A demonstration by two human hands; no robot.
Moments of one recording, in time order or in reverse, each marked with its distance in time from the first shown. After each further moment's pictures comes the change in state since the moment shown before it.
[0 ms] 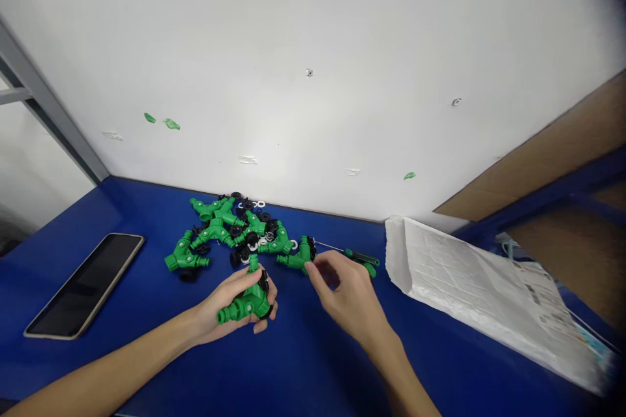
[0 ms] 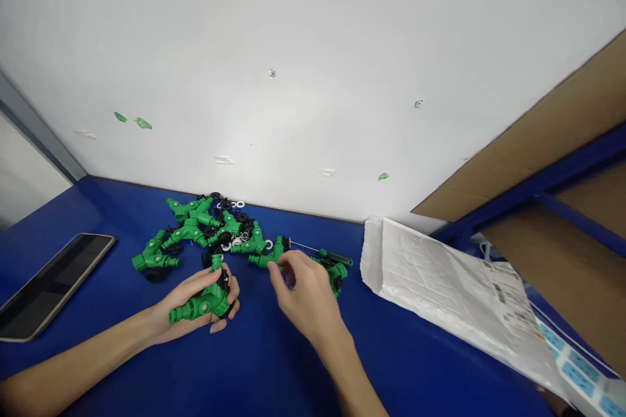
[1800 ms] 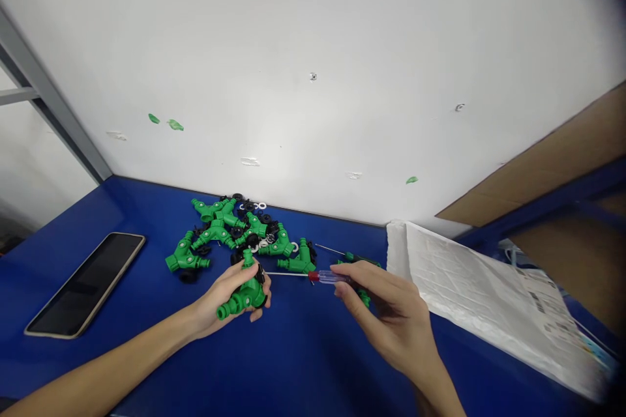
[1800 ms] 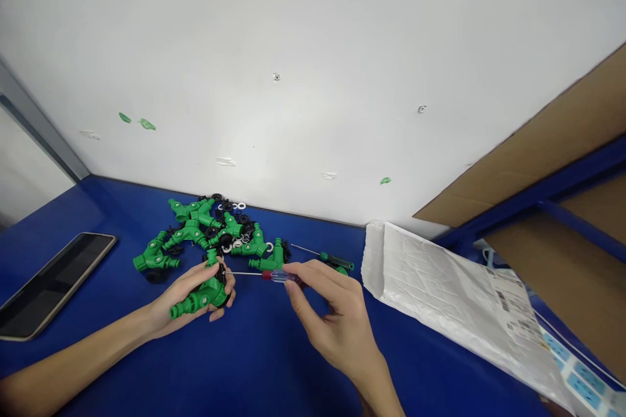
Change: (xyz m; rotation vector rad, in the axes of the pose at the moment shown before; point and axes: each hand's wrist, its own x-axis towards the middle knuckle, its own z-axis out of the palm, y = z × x) left_hand 0.002 0.005 -0.006 0.094 0.112 0.078; right_hand -0.008 -0.012 -0.047 0.271 0.114 -0.258
